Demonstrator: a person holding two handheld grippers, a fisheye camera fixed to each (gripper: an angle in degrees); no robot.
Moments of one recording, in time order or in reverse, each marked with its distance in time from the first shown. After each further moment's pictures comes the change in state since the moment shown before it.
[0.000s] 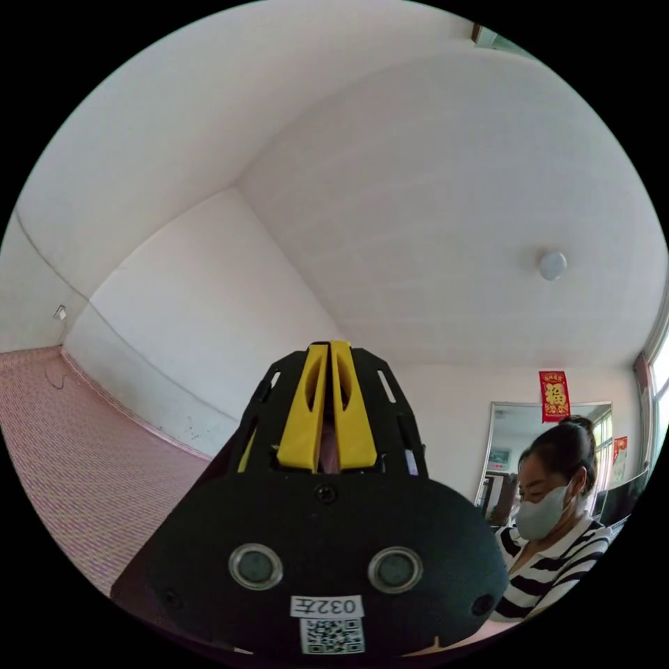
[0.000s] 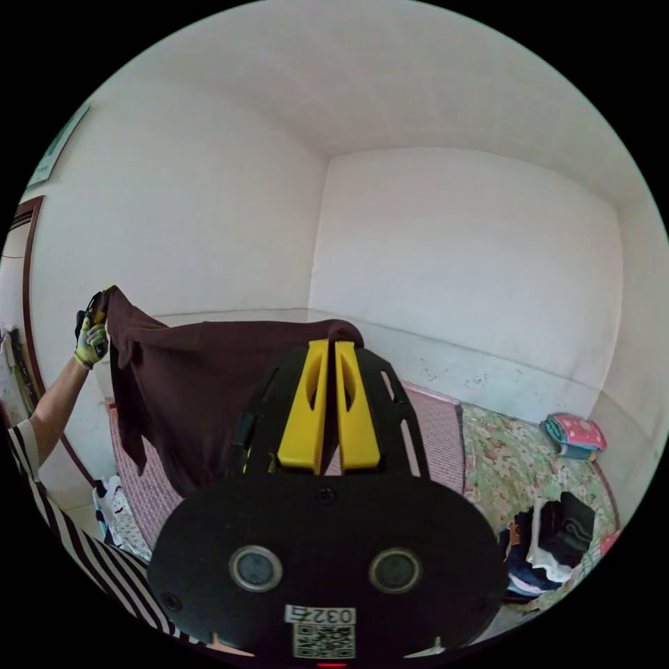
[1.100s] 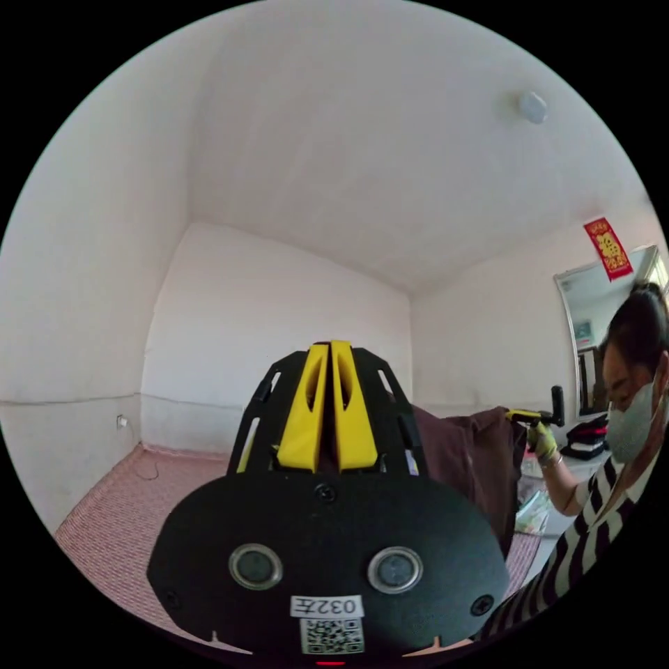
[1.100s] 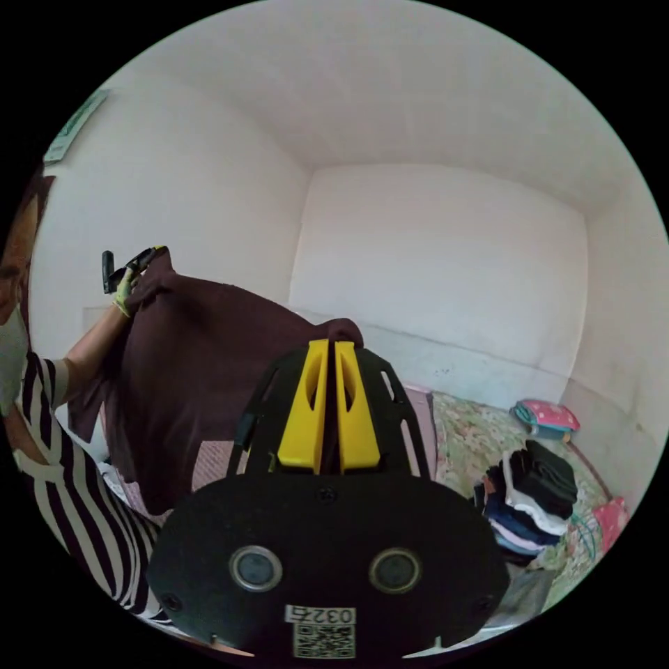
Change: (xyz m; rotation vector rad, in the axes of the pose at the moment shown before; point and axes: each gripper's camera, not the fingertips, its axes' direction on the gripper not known) left arm 0.097 -0.048 0.286 -0.209 -0.272 0.488; right arm 0.018 0.091 -0.084 0.053 0.105 -0.013
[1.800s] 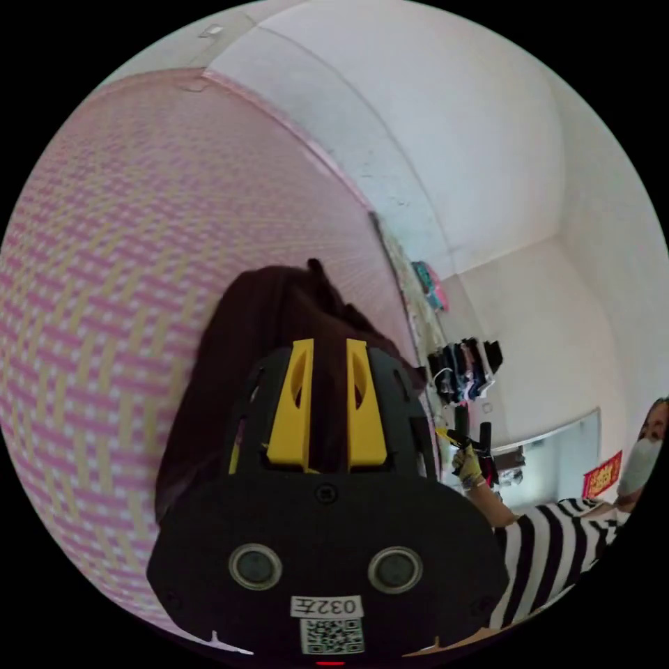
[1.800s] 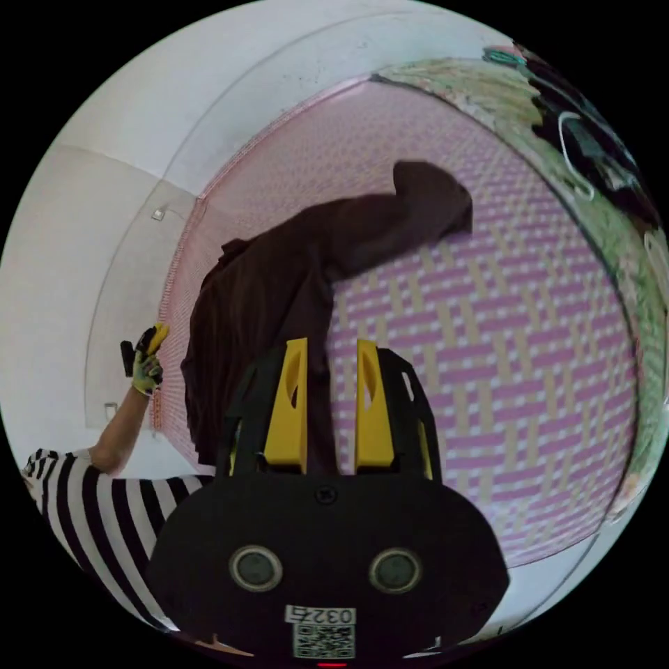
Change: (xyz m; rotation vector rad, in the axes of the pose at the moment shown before) left arm -0.255 0.467 0.271 -0.981 0.004 -0.895; right arm 0.217 0.272 0.377 -0.938 -0.113 0.864
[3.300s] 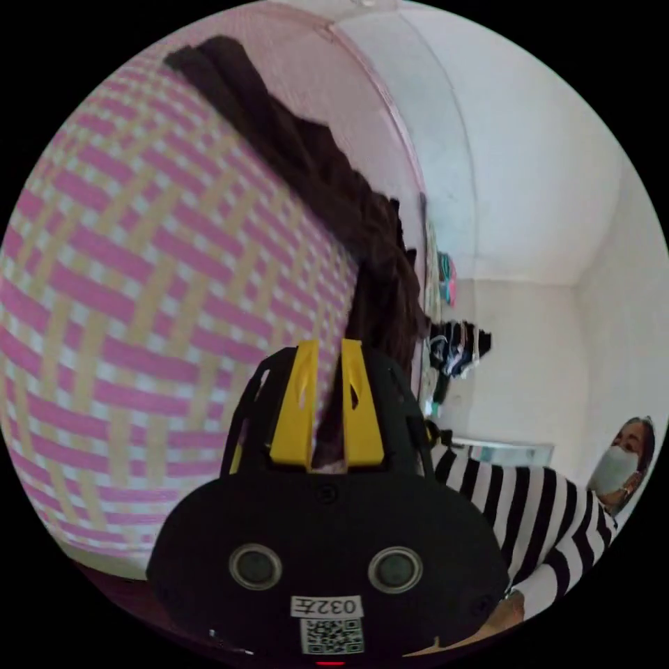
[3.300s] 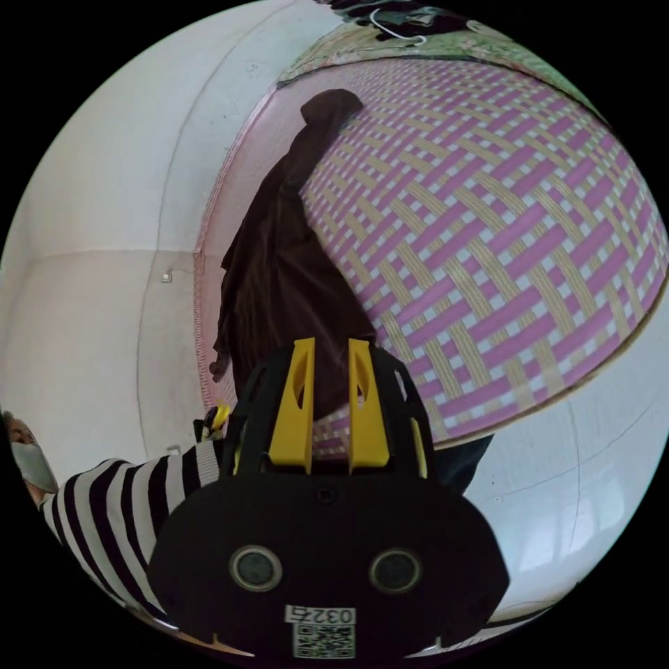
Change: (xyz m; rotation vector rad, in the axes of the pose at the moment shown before) left arm -0.075 -0.032 -0.355 -0.187 0.047 -0.320; right arm -0.038 -0.122 -0.243 0.047 -0.229 0.384
